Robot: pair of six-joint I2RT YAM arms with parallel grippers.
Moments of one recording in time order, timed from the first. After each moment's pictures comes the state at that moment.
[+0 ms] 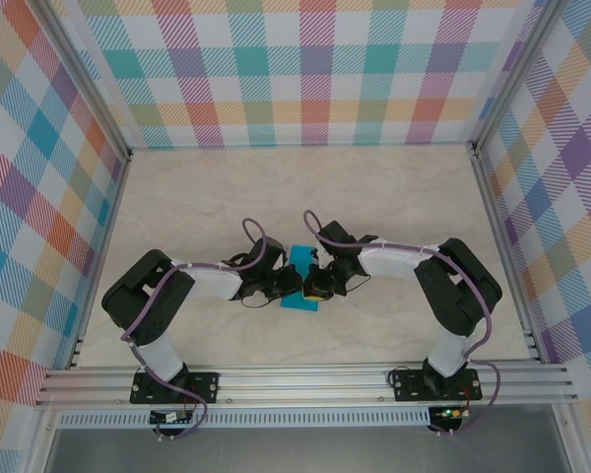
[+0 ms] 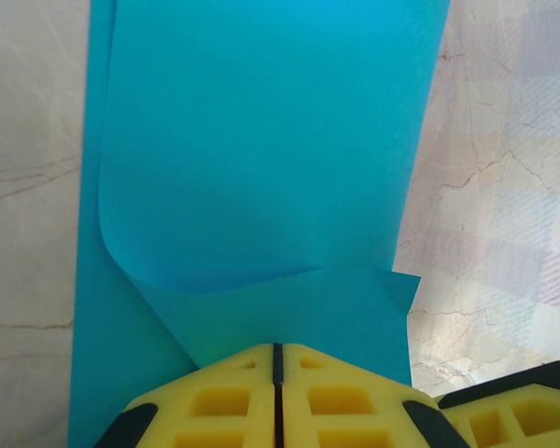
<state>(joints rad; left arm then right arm) -0.70 1.72 0.72 0.11 0.36 -0.92 0.71 1.77 0.97 -0.43 -0.58 0.73</state>
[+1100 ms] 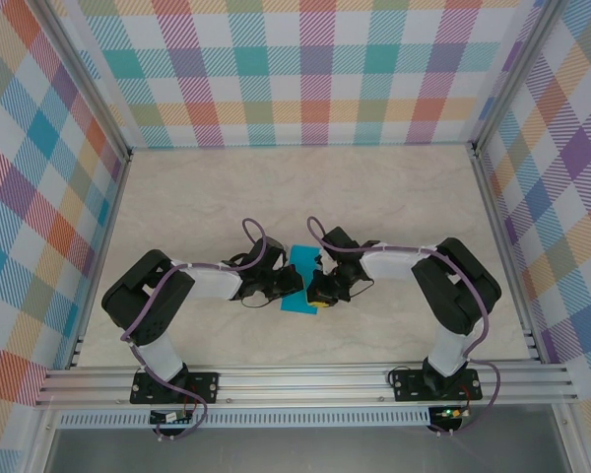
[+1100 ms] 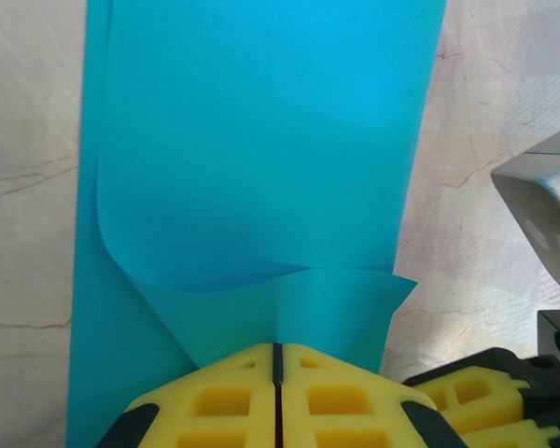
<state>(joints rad) -0.70 1.72 0.72 0.11 0.36 -0.92 0.70 1.77 0.91 -0.40 -0.61 0.73</state>
